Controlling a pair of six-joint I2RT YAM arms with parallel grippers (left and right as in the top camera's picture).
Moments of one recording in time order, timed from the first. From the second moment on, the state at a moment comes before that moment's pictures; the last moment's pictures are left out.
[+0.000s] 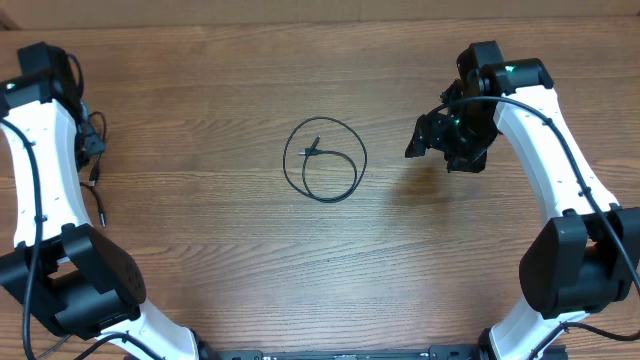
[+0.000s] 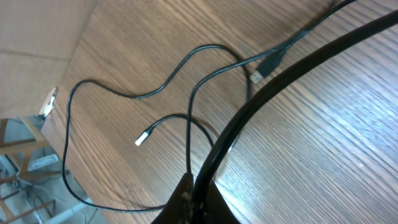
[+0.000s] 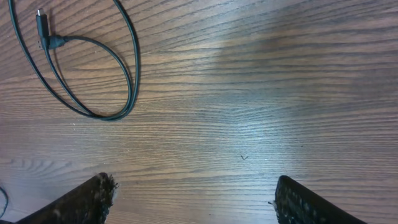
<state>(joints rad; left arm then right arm) 0.38 1.87 1.76 -1.27 -0.49 -0.26 0.12 1.86 1.64 -1.32 -0.30 0.31</state>
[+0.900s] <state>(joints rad) 0.21 1.87 1.76 -1.08 0.28 0.03 0.12 1.86 1.64 -1.32 -0.30 0.31</state>
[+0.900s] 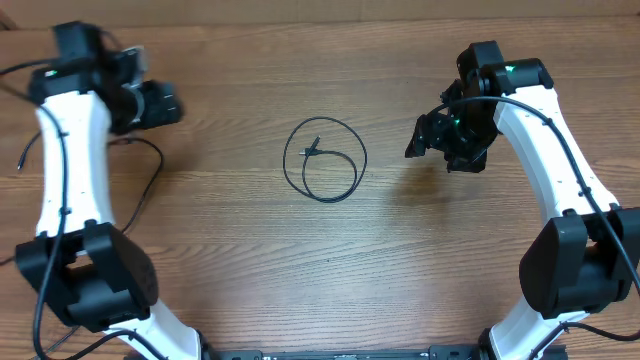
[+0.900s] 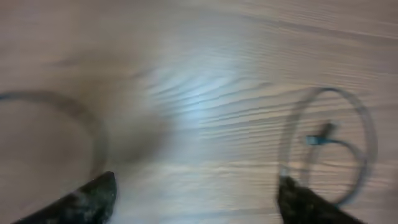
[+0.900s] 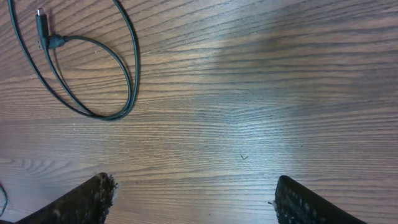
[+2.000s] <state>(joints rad) -0.51 2.19 1.76 -1.01 -0.06 -0.03 -0.14 1.86 1.64 -1.42 -0.24 0.38</state>
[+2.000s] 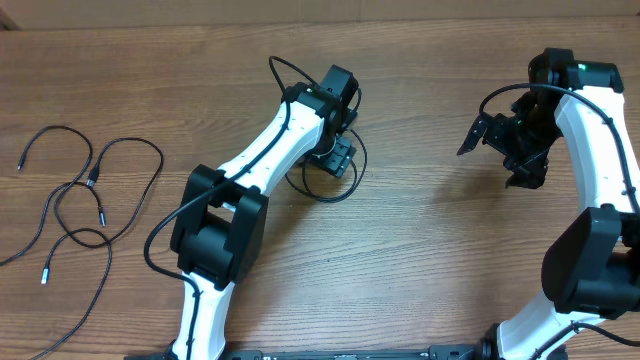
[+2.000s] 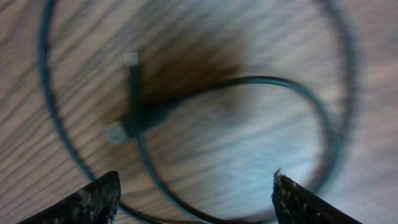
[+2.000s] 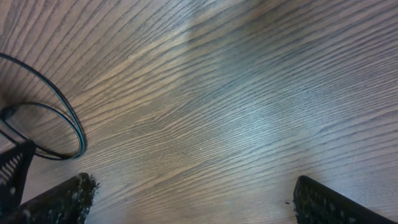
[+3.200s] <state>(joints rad) -0.33 2.06 1.96 -1.19 -0.16 -0.19 -0.14 1.86 1.64 -1.43 -0.24 0.38</state>
